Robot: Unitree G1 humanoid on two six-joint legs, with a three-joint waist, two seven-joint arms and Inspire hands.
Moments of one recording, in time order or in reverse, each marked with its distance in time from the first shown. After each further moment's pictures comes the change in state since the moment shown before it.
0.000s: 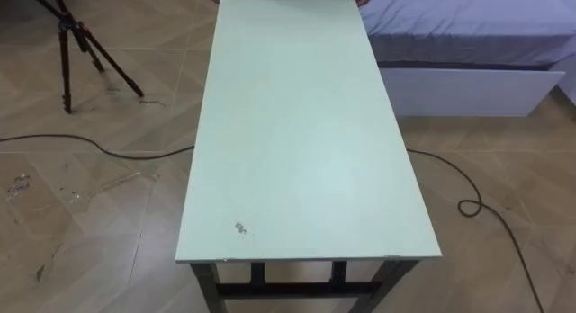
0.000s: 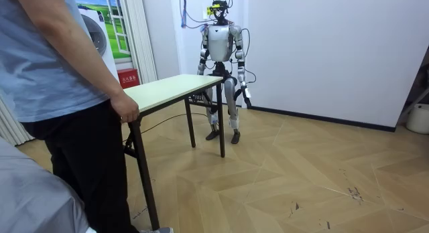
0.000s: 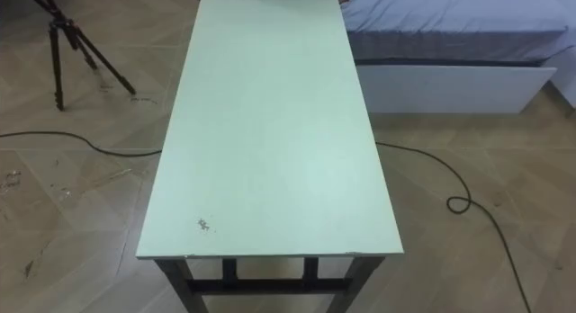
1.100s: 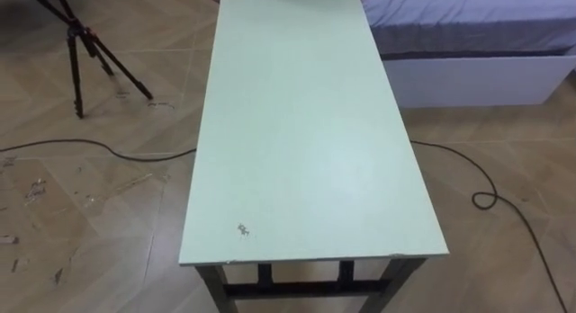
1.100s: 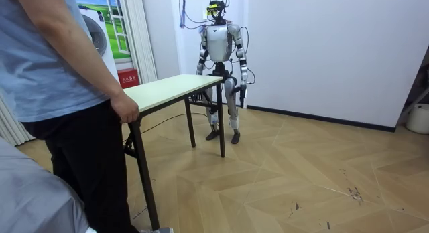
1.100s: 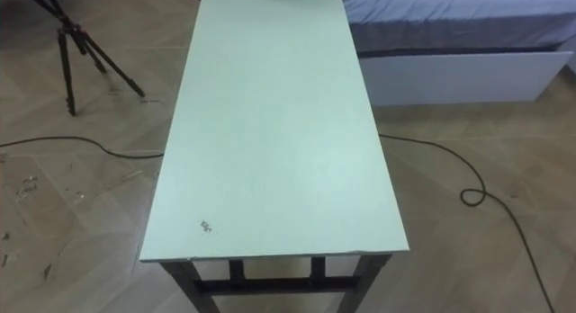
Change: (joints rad) left arm 0.051 0.061 -0.032 -0.054 -0.712 0.124 -0.493; right arm 0.153 -0.078 -0.058 -0.245 0.052 0.087 0.147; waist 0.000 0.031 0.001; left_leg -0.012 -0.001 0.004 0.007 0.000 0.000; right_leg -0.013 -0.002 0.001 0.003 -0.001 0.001
